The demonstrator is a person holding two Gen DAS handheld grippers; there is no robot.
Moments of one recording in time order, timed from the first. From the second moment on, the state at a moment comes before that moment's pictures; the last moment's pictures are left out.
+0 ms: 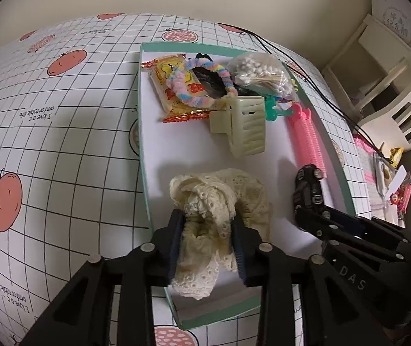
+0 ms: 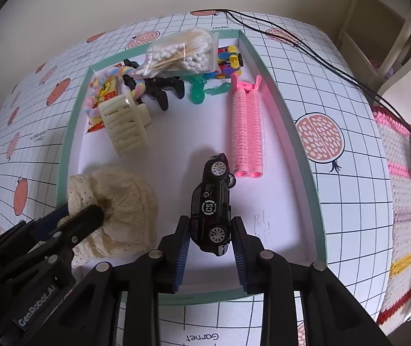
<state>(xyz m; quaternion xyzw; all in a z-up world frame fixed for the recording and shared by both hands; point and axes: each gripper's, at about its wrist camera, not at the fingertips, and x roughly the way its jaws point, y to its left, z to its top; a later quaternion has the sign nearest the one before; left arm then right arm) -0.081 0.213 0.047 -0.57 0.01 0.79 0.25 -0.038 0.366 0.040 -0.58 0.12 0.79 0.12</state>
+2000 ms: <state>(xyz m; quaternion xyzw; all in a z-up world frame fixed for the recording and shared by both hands) -0.043 0.051 0.101 -0.45 -0.07 0.88 0.14 0.022 0.276 0.084 -0.48 0.11 0.86 0.10</state>
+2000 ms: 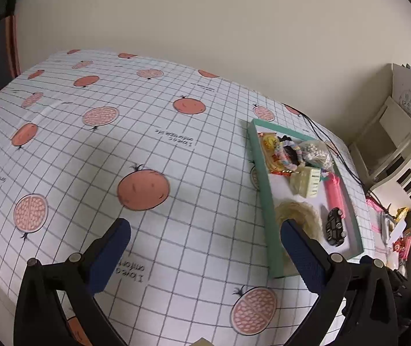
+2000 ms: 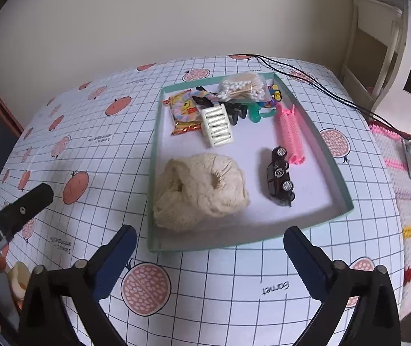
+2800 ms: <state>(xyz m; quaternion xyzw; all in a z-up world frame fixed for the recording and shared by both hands) -0.003 0.027 0.018 -0.50 -0.01 0.86 0.12 0.060 0.265 0.011 -0.50 0.09 0.85 0.14</state>
